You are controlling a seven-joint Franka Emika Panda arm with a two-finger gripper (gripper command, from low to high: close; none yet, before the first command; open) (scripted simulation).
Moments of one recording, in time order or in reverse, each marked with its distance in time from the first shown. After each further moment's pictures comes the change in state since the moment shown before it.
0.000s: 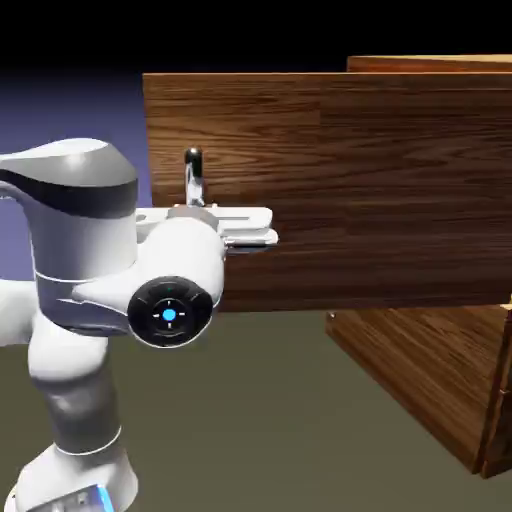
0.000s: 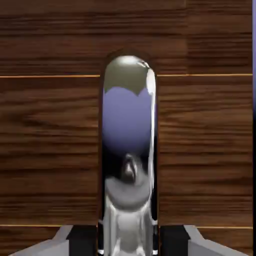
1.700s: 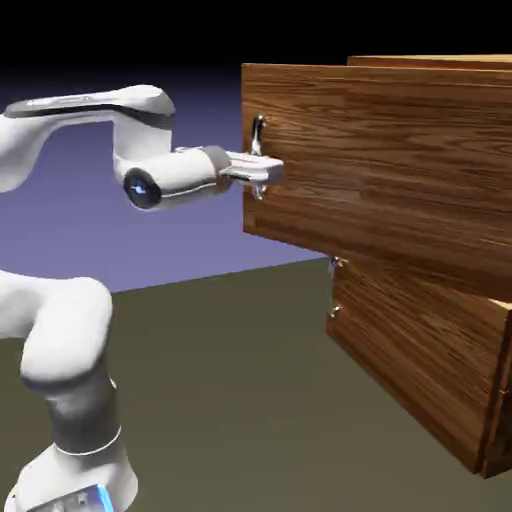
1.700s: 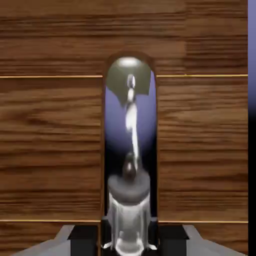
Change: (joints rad) arm -0.129 -0.051 1.498 -0.286 1.488 1.253 -0.121
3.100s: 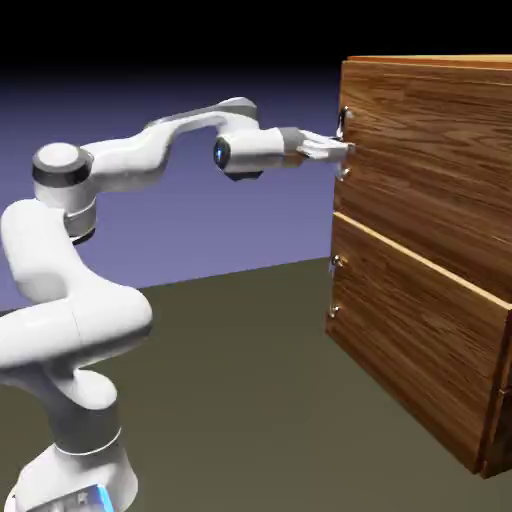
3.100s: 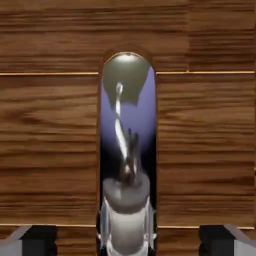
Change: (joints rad) arm -1.150 0.023 0.886 0.942 0.212 0.476 0.468
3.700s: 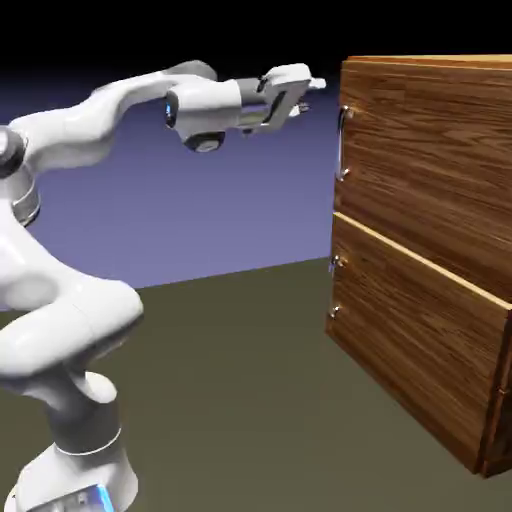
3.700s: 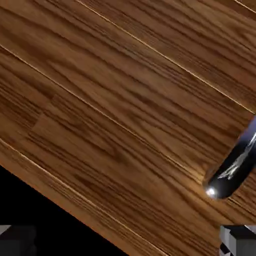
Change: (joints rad) arm 0.270 0.093 -0.201 -0.186 -0.334 0.058 -0.254
